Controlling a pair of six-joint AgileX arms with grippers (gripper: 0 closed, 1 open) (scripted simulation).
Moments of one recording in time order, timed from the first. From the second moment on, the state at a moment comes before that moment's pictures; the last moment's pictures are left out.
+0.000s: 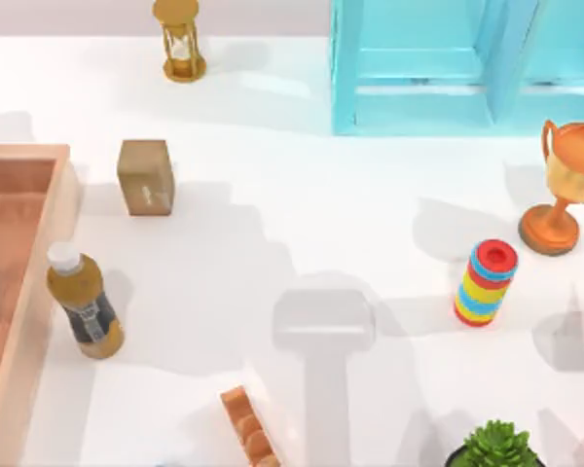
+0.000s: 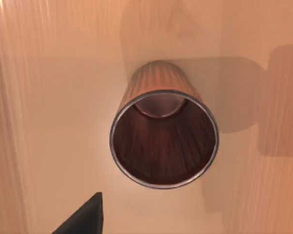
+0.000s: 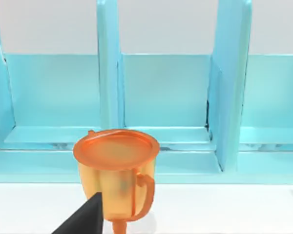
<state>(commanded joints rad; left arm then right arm) 0.17 1.93 1.65 -1.30 0.00 0.20 0.00 0.00 0.00 0.00 0.00 0.00</state>
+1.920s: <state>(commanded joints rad) 0.18 1.97 1.39 -0.99 0.00 0.20 0.00 0.00 0.00 0.00 0.00 0.00</state>
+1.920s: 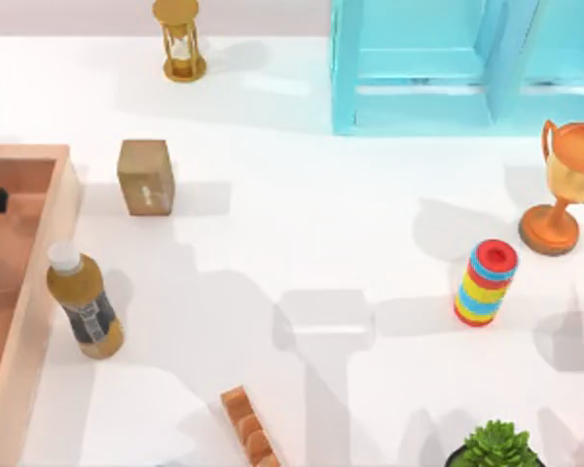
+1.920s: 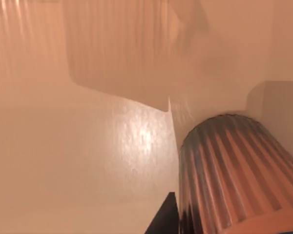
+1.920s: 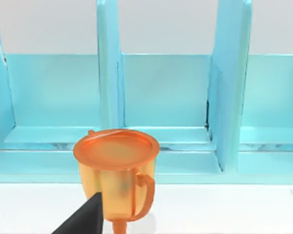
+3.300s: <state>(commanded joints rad) 0.17 1.92 1.84 -1.49 0.00 0.20 0.00 0.00 0.00 0.00 0.00 0.00</state>
